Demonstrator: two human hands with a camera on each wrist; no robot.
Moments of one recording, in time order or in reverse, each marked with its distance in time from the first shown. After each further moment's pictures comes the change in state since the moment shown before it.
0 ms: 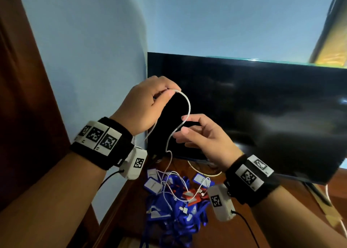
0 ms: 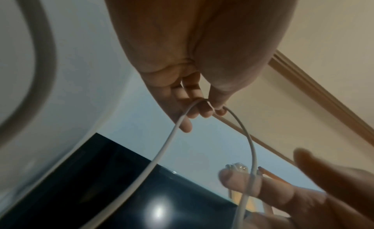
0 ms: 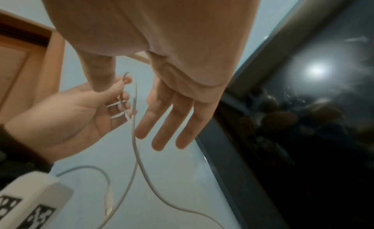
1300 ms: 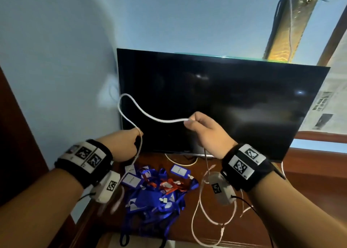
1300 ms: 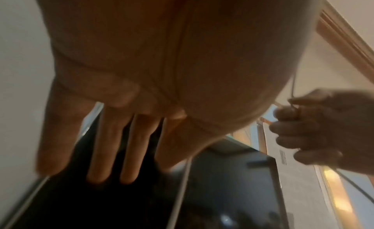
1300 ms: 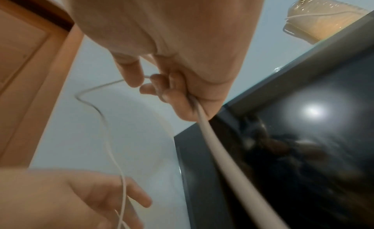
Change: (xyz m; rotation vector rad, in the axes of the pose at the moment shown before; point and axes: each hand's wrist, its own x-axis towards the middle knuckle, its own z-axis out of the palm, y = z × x) left_hand -0.055 -0.001 0.041 0.298 -0.816 -0.545; right_hand -0.044 -0.015 -0.052 -0.277 0.212 0.048
